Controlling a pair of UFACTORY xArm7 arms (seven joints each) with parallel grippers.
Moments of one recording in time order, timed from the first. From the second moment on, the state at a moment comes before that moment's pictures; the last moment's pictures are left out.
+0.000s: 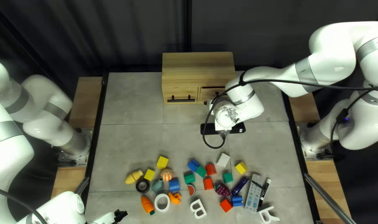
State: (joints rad) left arm -0.38 -0.02 -0.59 1.10 0.03 1.37 0.09; right arm -0.14 0.16 0.10 0.92 -0.91 1.02 -1.04
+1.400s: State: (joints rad) left arm -0.38 -0.02 -0.59 1.10 0.03 1.37 0.09; right arm -0.11 0.17 0.13 0.95 -0.89 1.06 -1.03
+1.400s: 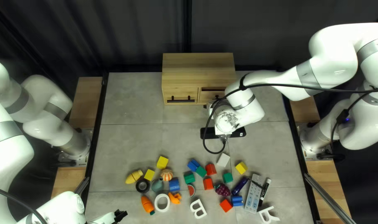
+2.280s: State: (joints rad) left arm -0.38 -0.02 -0.59 1.10 0.03 1.37 0.09; right arm -0.10 0.18 0.14 0.96 -0.88 1.07 -1.02
